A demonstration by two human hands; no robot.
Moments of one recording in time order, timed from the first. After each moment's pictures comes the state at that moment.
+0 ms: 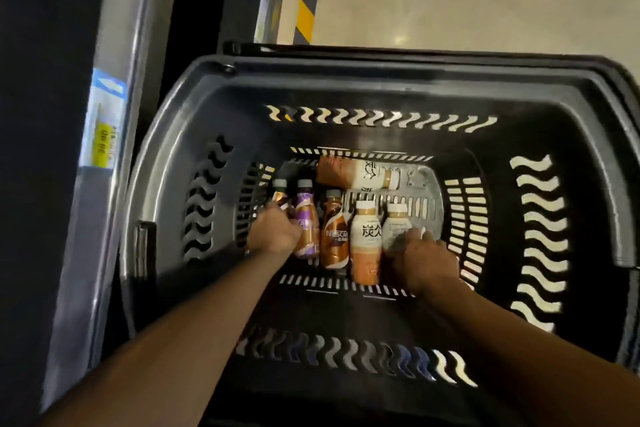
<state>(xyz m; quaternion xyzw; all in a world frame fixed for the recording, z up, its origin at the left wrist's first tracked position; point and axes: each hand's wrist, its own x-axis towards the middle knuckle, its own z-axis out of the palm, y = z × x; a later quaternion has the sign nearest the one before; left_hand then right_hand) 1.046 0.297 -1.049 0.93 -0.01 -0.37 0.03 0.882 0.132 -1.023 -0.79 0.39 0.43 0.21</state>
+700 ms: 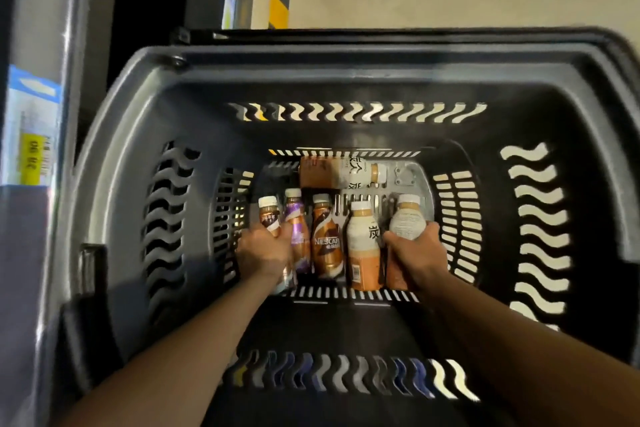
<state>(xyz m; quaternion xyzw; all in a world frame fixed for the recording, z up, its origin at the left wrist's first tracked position) 1.022 0.303 -1.082 0.94 0.05 -0.32 0.10 0.866 0.122 -1.074 -0.55 0.66 0.15 0.49</state>
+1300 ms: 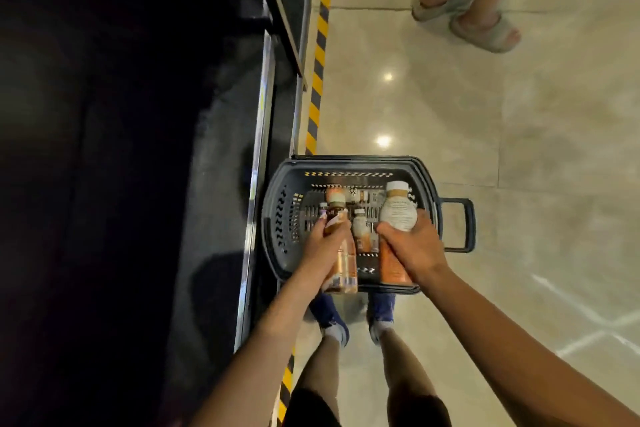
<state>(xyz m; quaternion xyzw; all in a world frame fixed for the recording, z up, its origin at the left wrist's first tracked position) 0.969 0.246 -0.514 0.73 0.13 -0.50 0.44 0.873 0.119 -0.524 -0.62 0.58 0.10 0.52</state>
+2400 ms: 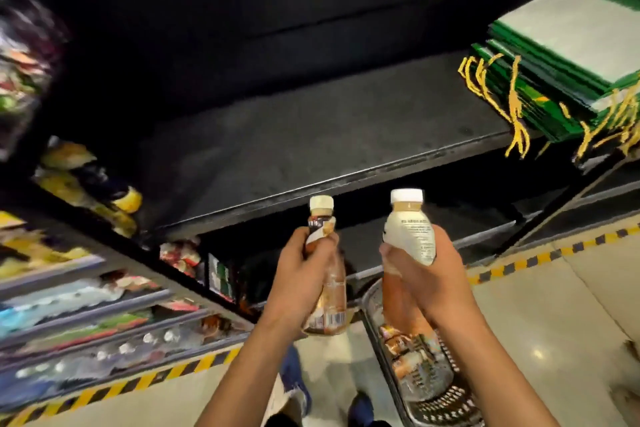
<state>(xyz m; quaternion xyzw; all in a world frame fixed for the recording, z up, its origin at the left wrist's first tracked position) 0.766 0.444 -0.118 0.66 0.35 0.09 0.65 0.855 0.293 -0.127 -0.79 -0.07 0.18 0.58</state>
